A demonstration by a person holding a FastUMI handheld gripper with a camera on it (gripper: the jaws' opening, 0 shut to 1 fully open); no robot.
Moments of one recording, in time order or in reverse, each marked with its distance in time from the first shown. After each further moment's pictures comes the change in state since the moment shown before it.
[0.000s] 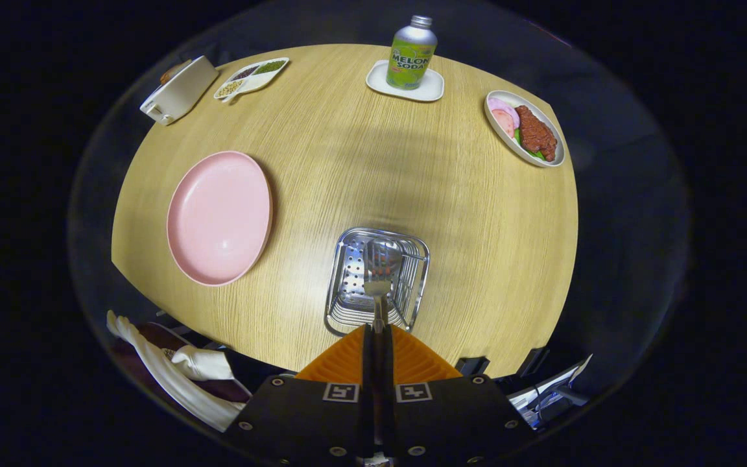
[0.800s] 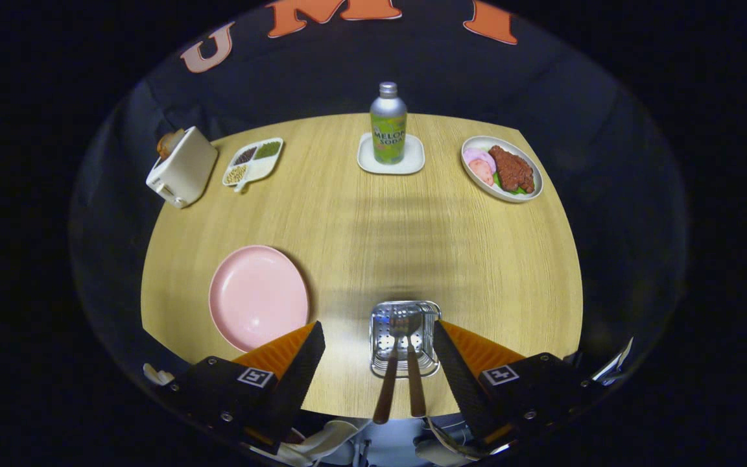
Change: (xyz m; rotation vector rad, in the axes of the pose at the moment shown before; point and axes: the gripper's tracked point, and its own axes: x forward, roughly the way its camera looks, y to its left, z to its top) arm -0.062 0.027 0.070 0.203 -0.405 0.064
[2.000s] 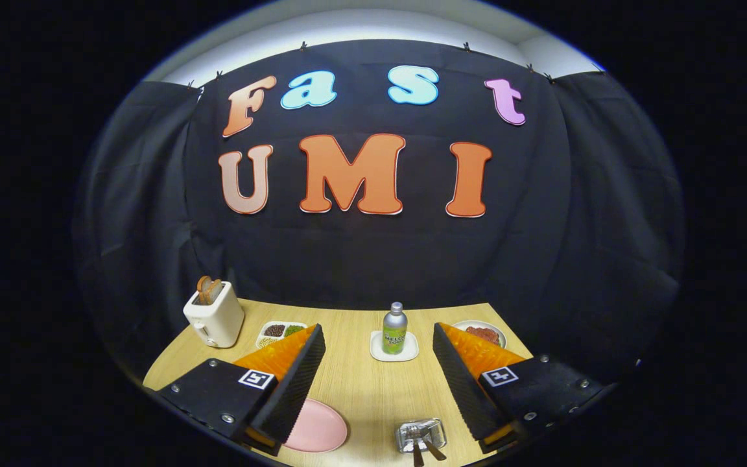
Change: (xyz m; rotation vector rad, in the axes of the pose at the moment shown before) arm -0.169 0.040 0.123 0.062 -0.857 -0.080
